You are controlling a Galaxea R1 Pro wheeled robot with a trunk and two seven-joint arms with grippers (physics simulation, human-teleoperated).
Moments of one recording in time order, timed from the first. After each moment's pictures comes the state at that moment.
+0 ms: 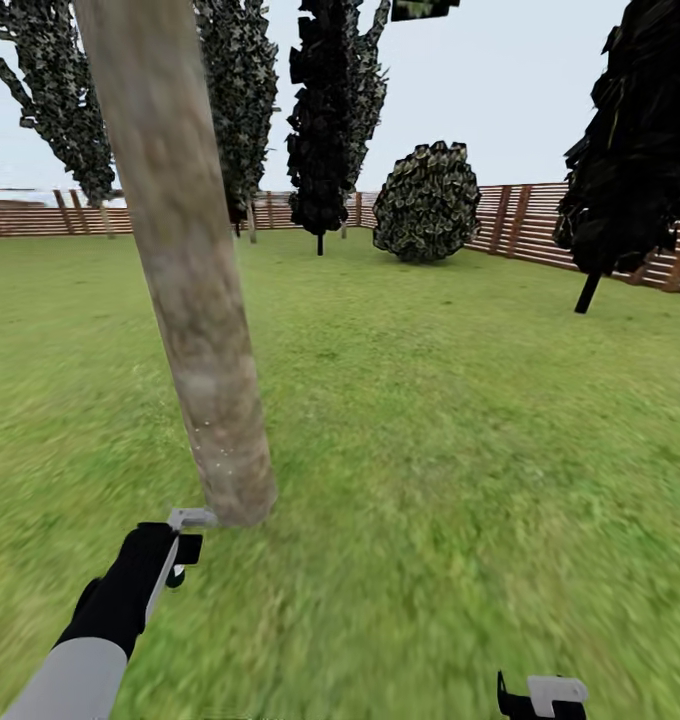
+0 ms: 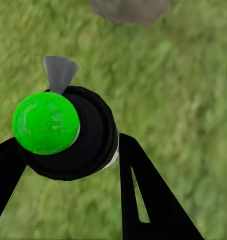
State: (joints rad) left arm -0.58 0.05 0.15 -0.93 -0.23 0.81 -0.02; right arm -0.38 -0.07 -0.42 -0.08 0.53 -0.61 -0.28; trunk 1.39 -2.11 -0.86
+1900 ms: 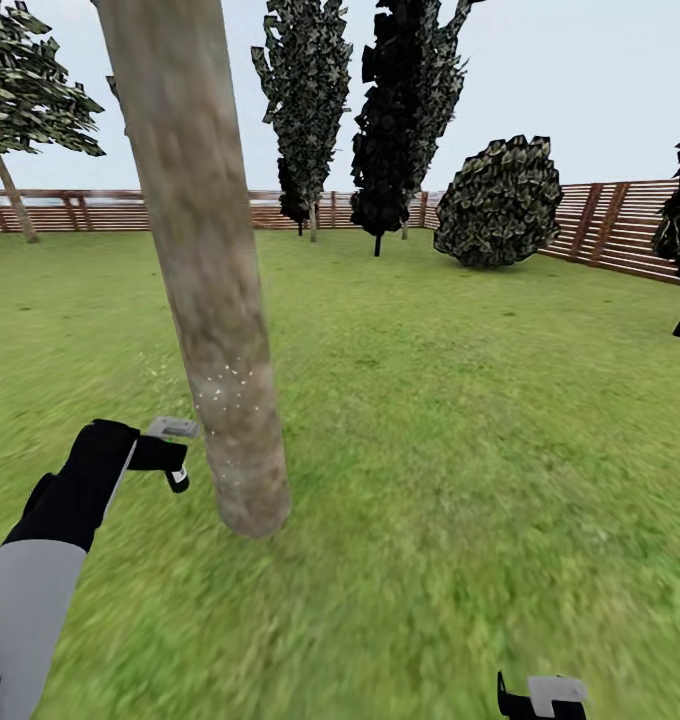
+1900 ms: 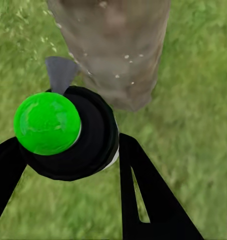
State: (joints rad) left arm -0.84 0.24 0.03 -1.06 -0.30 1.00 -0.49; right arm -0.38 -0.07 -0.42 -0.08 0.53 -0.61 -0.28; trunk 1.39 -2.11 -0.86
